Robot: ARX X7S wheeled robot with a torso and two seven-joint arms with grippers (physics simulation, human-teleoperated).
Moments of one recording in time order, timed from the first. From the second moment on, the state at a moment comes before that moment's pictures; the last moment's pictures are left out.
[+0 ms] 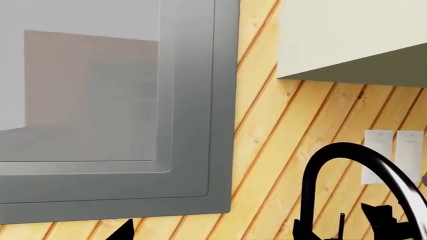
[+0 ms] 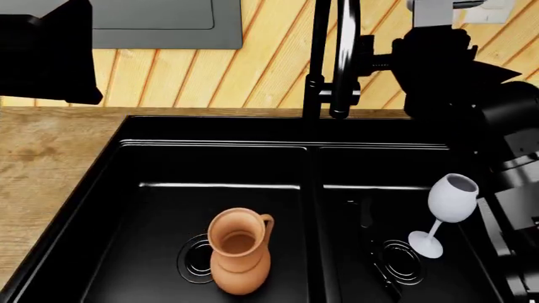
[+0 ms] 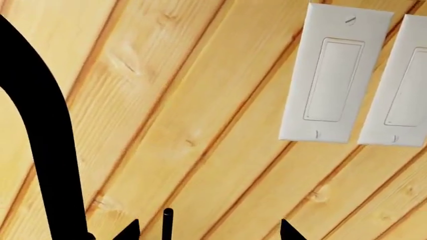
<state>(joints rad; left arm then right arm) -1.11 -1.13 0.23 0.69 -1.83 -0.61 -0.86 1.41 0.42 -0.72 0.55 0.87 0.62 0.41</state>
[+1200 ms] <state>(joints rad) -1.10 -1.13 0.20 0.68 -1.80 -0.60 -0.83 1.57 0.10 -0.43 1.29 0.40 0.39 0.11</state>
